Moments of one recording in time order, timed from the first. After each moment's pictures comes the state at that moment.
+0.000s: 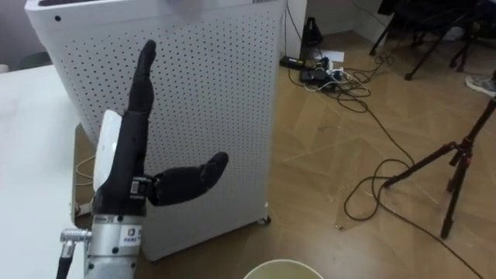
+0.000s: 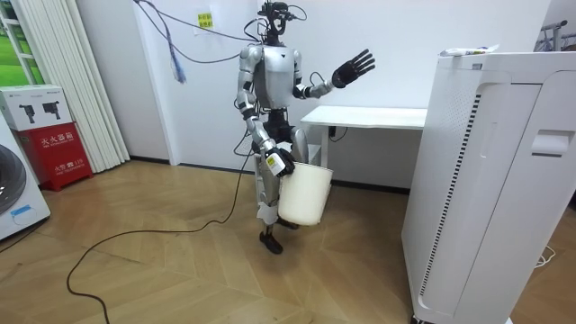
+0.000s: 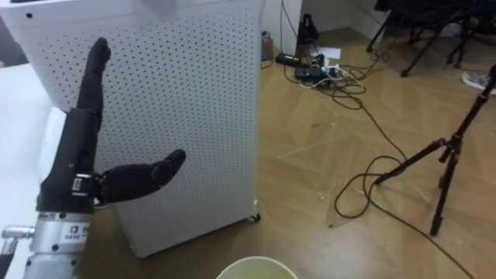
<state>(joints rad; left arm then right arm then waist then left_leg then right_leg) 0.02 0.26 -0.12 -0.19 0.32 -0.33 0.36 0.06 -0.28 0.19 0.85 0.23 -0.14 0.11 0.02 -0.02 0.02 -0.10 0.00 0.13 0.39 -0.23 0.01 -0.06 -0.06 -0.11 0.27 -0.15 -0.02</state>
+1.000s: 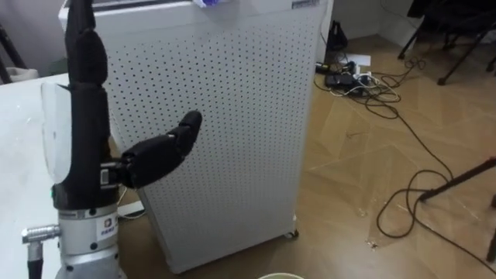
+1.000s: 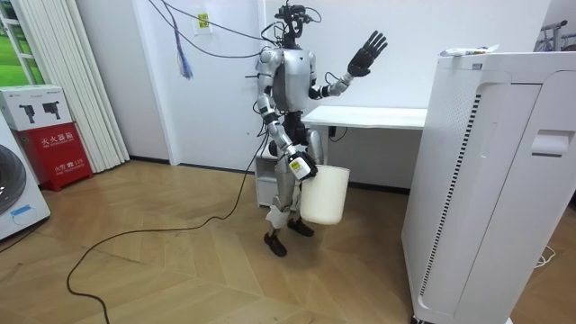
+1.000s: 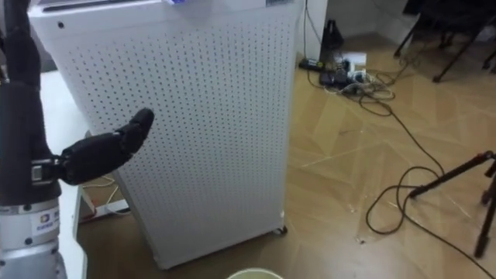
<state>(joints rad) -0.04 0.29 -0.03 -0.22 0.53 -0.44 0.54 0.08 -0.28 0.21 0.86 0.18 -0.14 0.15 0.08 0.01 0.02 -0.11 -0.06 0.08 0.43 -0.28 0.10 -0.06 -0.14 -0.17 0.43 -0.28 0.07</state>
